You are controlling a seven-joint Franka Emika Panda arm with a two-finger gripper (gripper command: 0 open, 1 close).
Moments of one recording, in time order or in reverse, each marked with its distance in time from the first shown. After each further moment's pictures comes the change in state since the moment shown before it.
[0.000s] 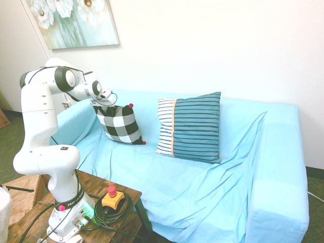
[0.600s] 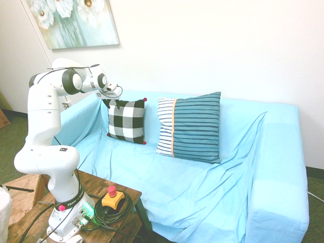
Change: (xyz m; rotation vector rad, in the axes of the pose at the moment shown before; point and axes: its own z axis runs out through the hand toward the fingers) arm 0.049 -0.003 -0.018 -0.014 -0.023 -0.007
